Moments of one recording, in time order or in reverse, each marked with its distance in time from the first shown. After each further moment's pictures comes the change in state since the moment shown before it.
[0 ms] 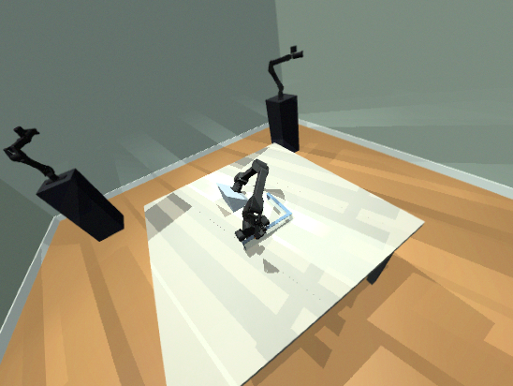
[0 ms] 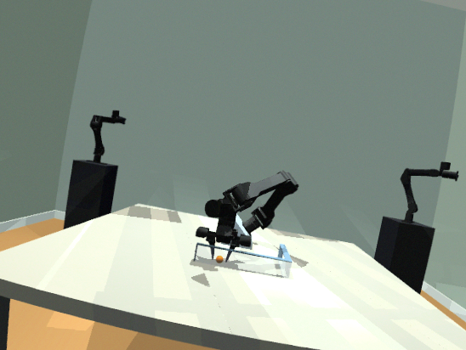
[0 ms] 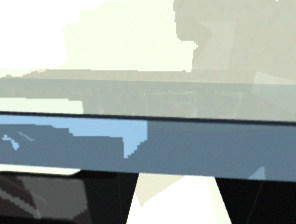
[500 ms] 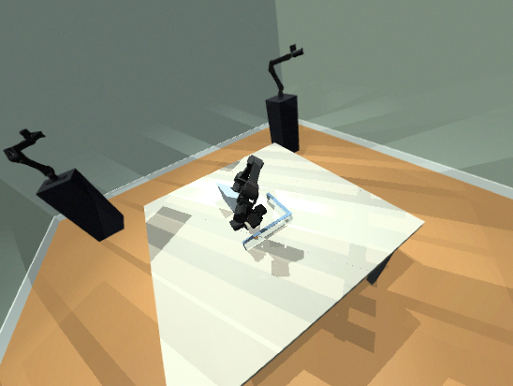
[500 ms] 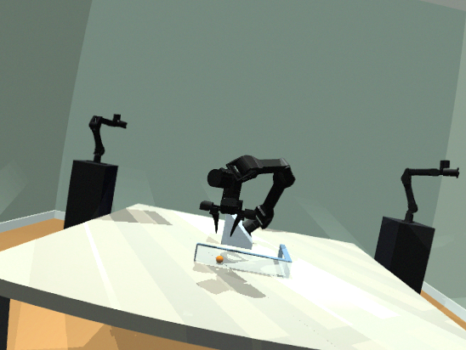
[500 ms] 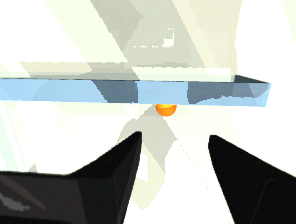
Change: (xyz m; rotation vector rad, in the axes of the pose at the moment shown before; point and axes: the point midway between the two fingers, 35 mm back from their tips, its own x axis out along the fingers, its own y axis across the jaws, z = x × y) arm -0.090 -0.004 0.002 0.010 -0.038 -0.006
